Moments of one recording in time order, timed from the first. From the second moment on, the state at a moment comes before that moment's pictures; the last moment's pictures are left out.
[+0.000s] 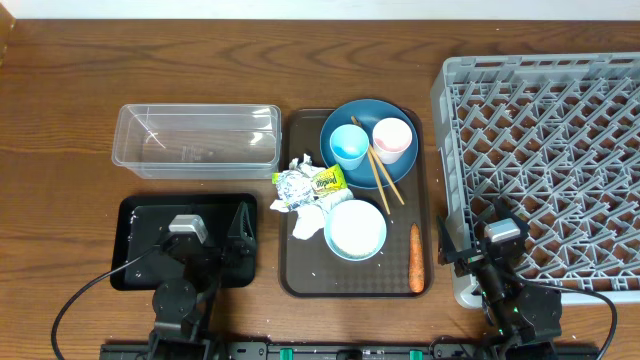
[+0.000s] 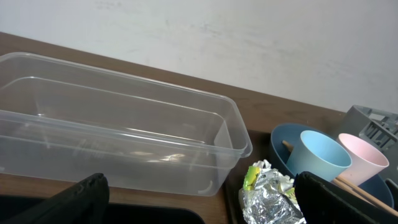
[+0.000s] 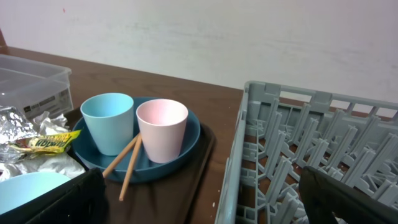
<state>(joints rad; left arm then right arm) -0.13 0.02 0.02 -0.11 -0.01 -0.30 0.17 0.01 0.01 -0.06 -0.13 -0.05</state>
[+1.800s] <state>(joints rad) -0.22 1.24 1.18 -1.19 0.26 -0.34 0.17 0.01 0.01 -0.06 -0.13 -0.05</state>
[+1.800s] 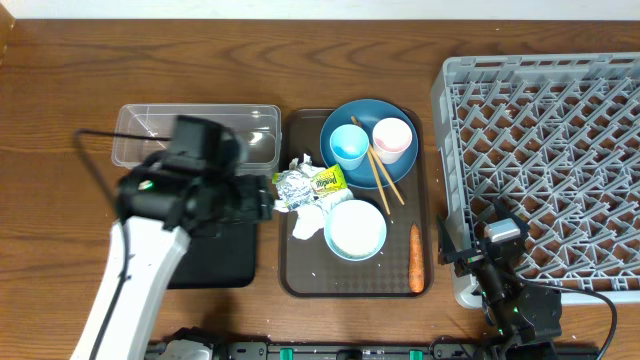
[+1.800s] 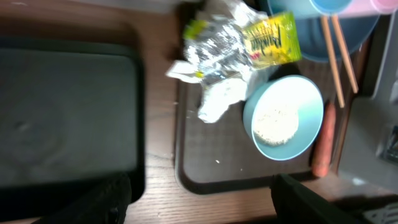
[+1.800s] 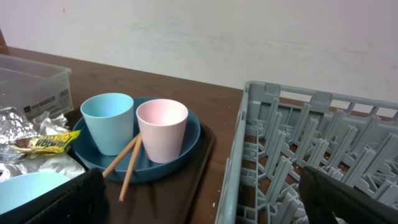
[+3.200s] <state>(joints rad) -0.45 1.56 0.81 -0.37 -0.01 -0.38 0.17 0.01 0.01 -0.06 -0.13 -0.05</state>
